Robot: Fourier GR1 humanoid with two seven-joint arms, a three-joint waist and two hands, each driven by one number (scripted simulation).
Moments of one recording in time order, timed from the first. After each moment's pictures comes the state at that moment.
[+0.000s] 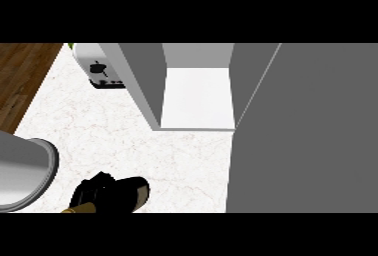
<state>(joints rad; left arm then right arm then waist) 0.06 0.11 0.01 -0.93 0.28 -0.39 -0.79 0.09 -0.03 0.01 -2.37 -0.14 0.20 0.39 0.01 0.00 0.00</state>
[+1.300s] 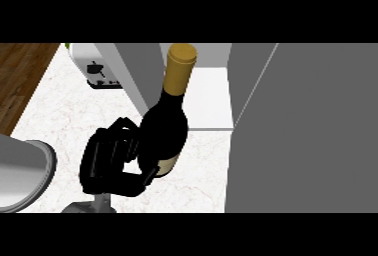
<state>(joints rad) -0.04 0.00 -0.20 -1.67 0.38 0.07 -0.19 0.07 -0.03 -0.01 -2.31 -0.17 0.22 0.36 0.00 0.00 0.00</state>
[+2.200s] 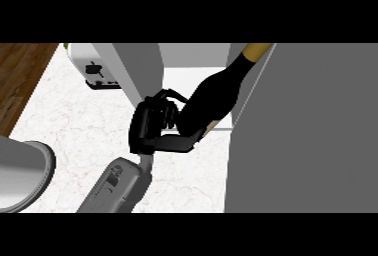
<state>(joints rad) -0.40 0.00 -0.33 -1.32 0.31 0.36 -0.26 0.09 -0.03 0.01 -2.33 -0.13 0.22 0.35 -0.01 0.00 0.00</state>
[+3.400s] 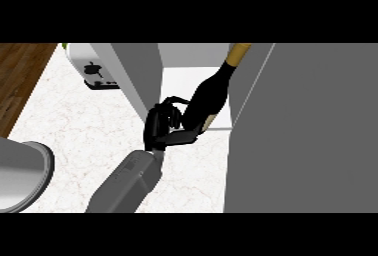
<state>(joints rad) -0.55 0.00 -0.42 -0.82 0.65 0.39 -0.59 0.09 -0.04 -0.04 -2.31 -0.18 0.24 0.33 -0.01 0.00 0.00</state>
